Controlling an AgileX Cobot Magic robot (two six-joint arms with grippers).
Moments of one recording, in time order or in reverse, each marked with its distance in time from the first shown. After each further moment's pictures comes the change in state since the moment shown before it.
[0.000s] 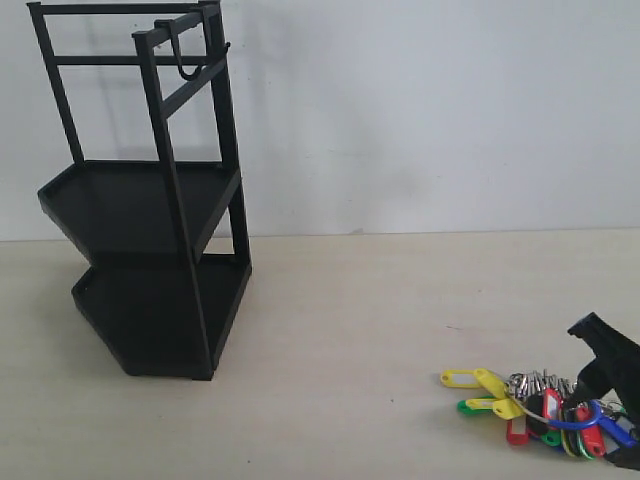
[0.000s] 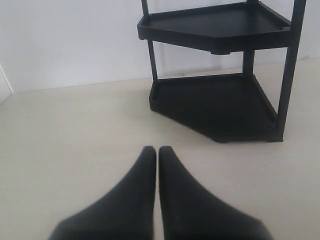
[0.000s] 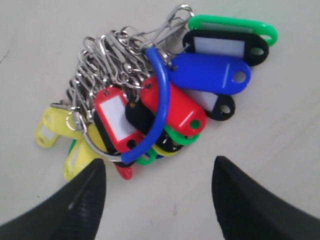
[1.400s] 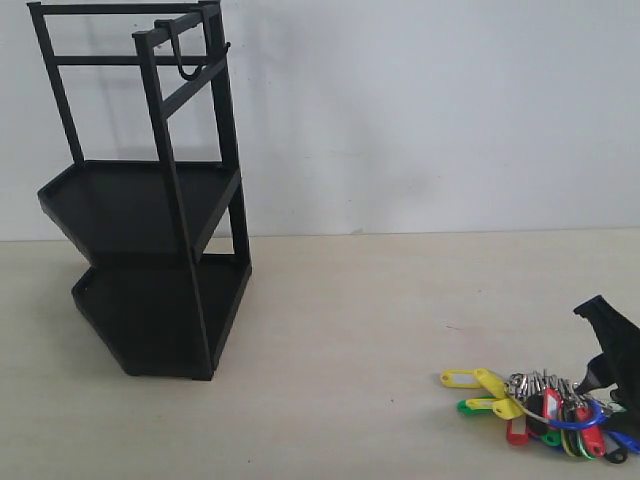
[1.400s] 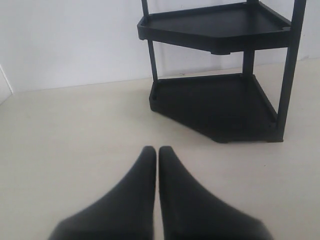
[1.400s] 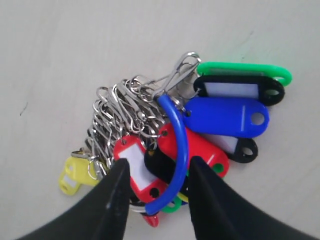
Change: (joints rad) left arm 0.000 0.000 0.000 0.000 0.000 0.000; right arm 0.000 0.060 -0.030 0.137 -0.109 -0.023
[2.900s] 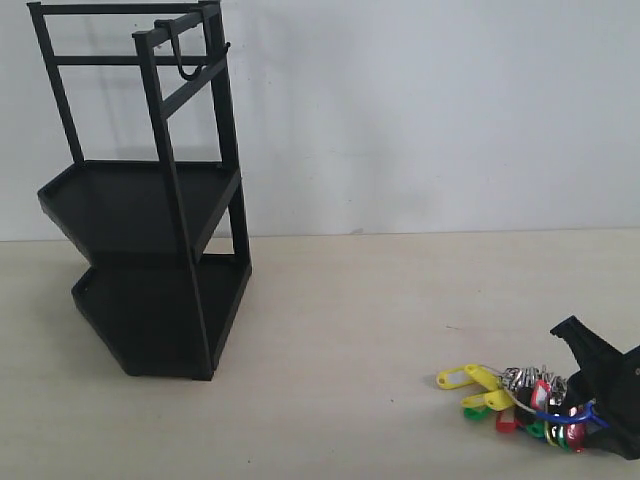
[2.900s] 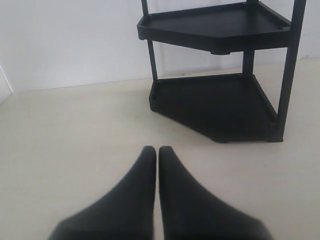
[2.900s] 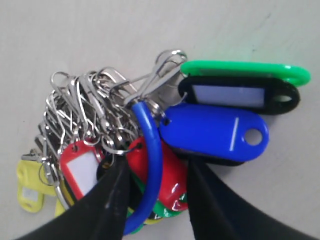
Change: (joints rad) left arm 0.000 0.000 0.000 0.000 0.000 0.000; right arm 0.000 0.154 -0.071 0.017 0.050 -0.063
